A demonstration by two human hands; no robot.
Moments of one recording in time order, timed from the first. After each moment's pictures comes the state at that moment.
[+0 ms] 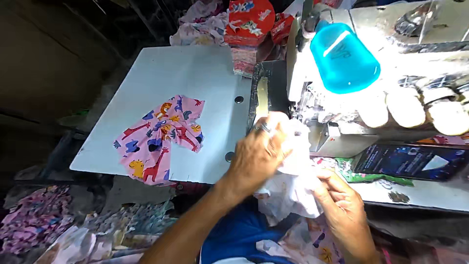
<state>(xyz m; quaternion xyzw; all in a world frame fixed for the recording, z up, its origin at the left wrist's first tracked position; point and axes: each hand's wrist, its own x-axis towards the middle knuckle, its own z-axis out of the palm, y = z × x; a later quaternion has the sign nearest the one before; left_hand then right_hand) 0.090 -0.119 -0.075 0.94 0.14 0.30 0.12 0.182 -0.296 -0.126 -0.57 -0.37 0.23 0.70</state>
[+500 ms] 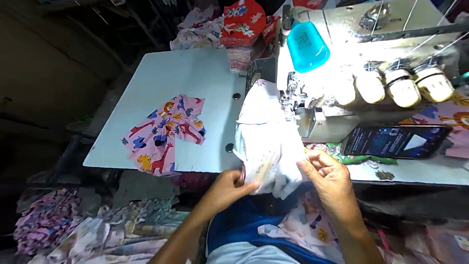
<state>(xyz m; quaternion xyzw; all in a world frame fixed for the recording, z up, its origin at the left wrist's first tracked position) -0.014 -0.151 -0.106 0.76 0.38 0.13 0.52 0.183 -0.294 -0.123 -0.59 -0.35 0.22 0.70</state>
